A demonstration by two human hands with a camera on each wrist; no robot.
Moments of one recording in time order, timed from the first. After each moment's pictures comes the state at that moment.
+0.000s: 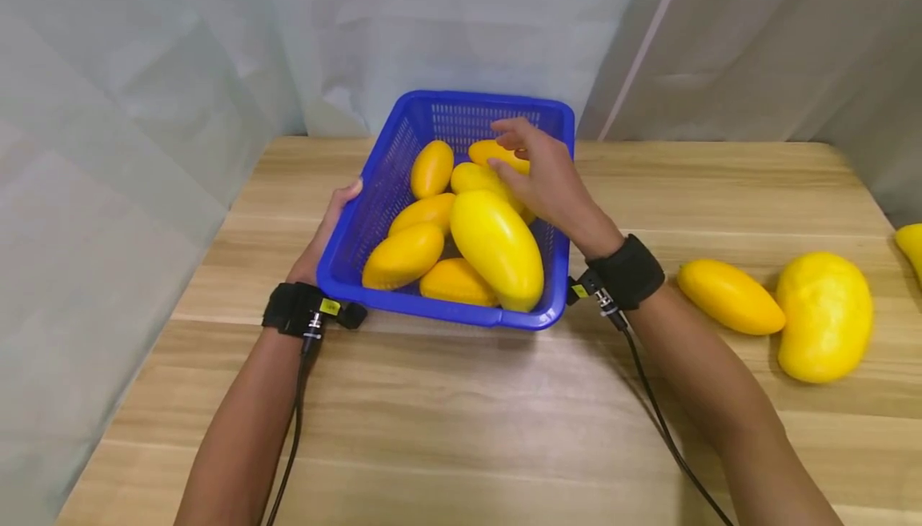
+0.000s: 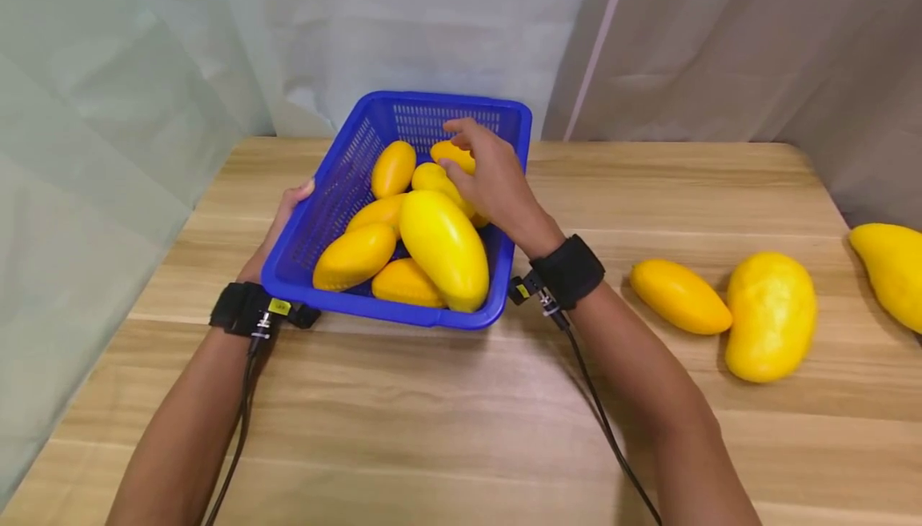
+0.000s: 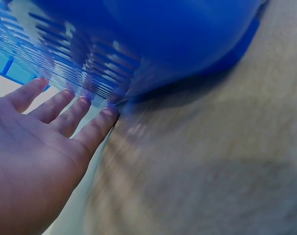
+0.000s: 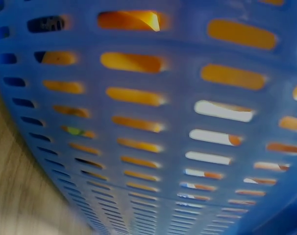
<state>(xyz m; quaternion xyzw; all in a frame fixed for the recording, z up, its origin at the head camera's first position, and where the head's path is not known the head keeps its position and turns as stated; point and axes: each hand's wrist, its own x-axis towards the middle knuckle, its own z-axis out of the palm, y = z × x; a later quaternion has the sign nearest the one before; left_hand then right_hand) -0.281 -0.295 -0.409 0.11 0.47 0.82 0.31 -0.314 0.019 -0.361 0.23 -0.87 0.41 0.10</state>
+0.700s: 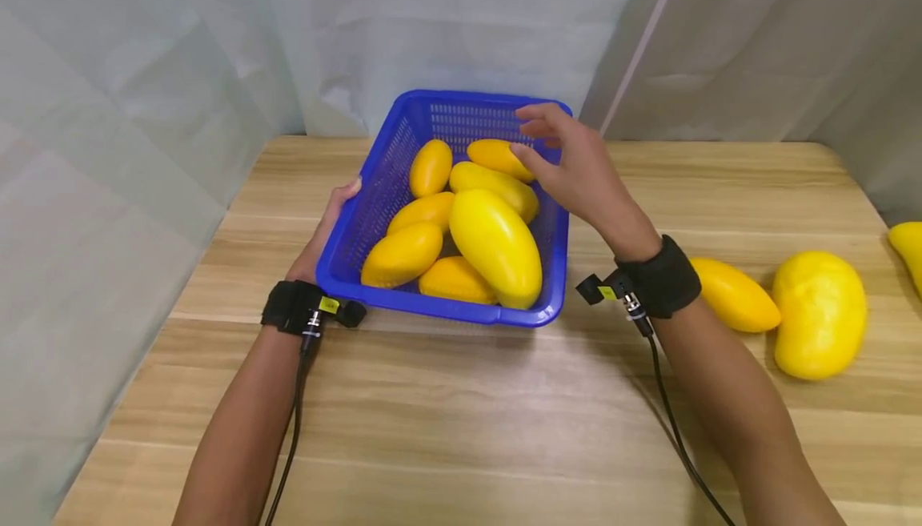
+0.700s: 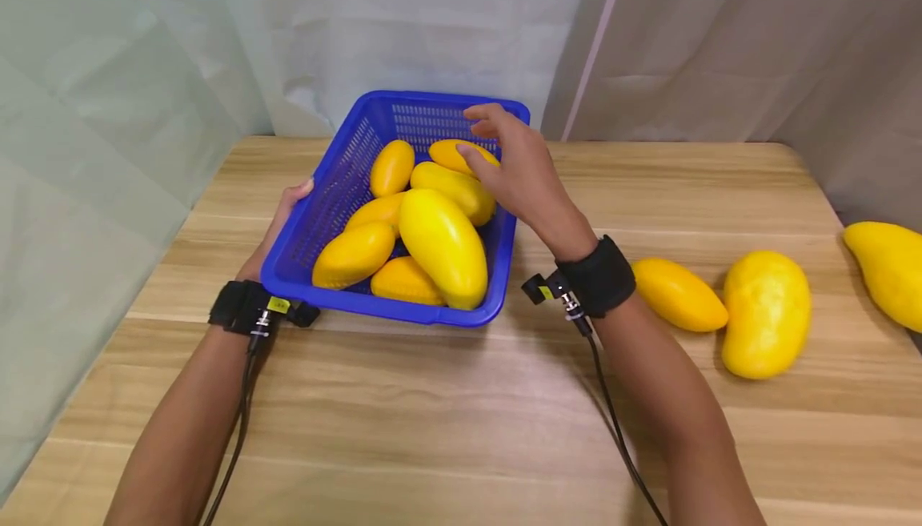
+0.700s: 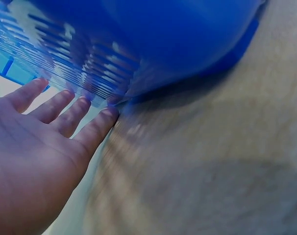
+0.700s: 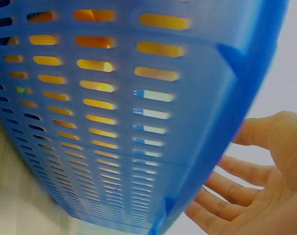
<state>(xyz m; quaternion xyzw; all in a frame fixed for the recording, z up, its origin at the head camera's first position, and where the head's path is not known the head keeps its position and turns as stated) -0.284 -0.294 -0.409 0.11 0.49 0.81 0.30 -0.302 0.044 -0.336 0.20 -0.89 0.39 0.12</state>
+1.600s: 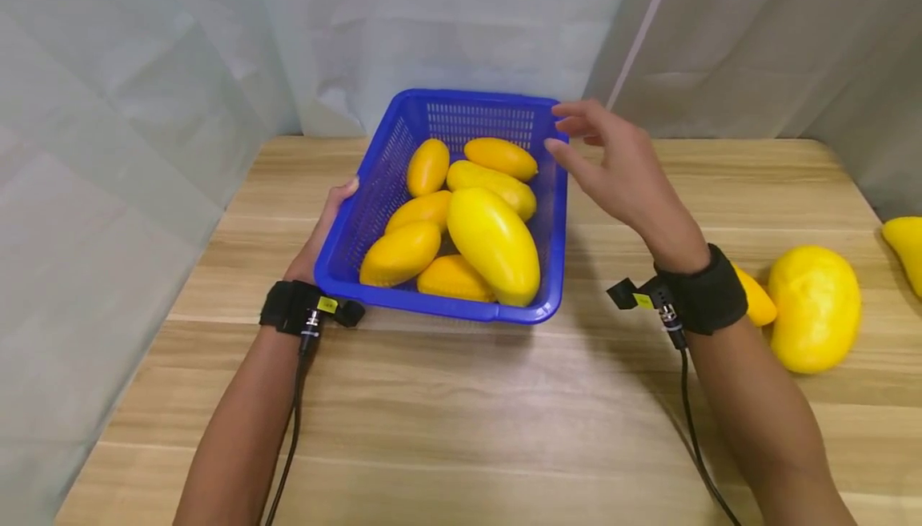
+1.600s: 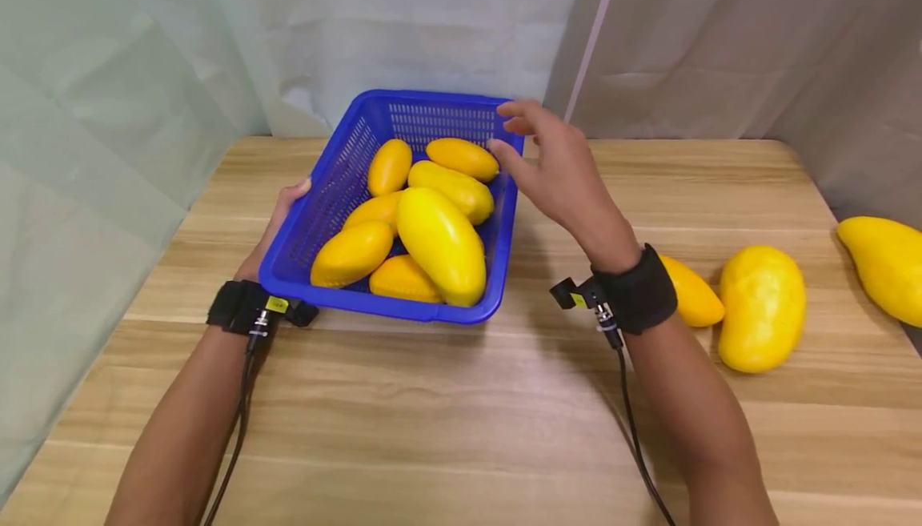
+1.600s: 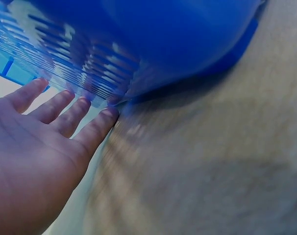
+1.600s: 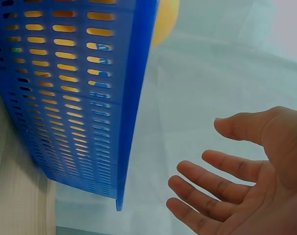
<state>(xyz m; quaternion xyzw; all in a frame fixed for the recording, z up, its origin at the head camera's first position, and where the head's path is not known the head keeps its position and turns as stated) -0.284 -0.297 -0.409 0.10 0.47 0.83 0.30 -0.279 0.076 -0.317 0.19 -0.90 0.38 0.13</state>
